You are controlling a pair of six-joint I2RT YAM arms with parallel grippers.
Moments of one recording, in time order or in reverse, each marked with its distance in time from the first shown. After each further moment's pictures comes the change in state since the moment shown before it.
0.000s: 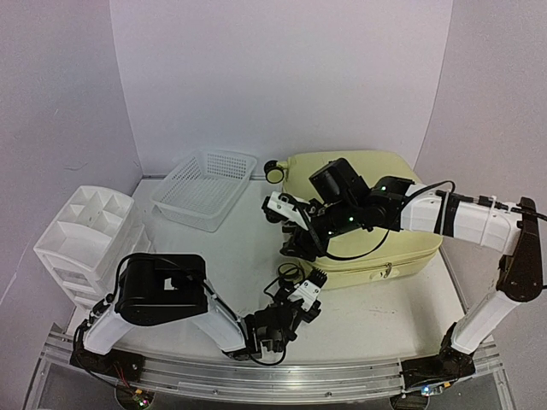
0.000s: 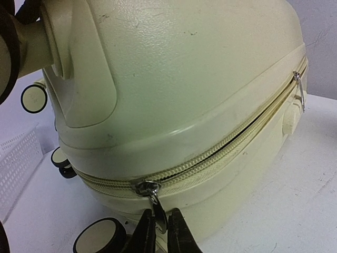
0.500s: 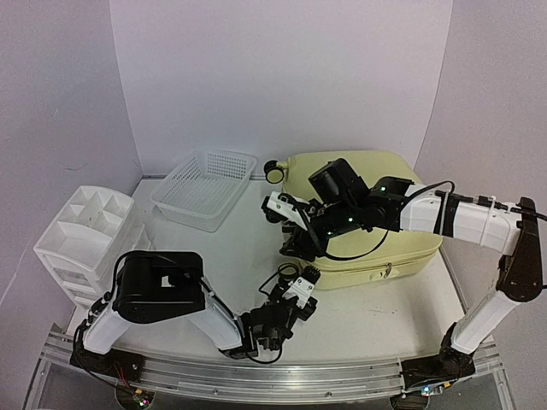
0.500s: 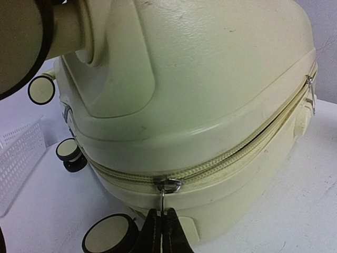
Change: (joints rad) left arm 0.011 -0.016 -0.035 0.008 -0.015 -0.043; right arm 0.004 0.002 0.001 0.002 0.010 0.011
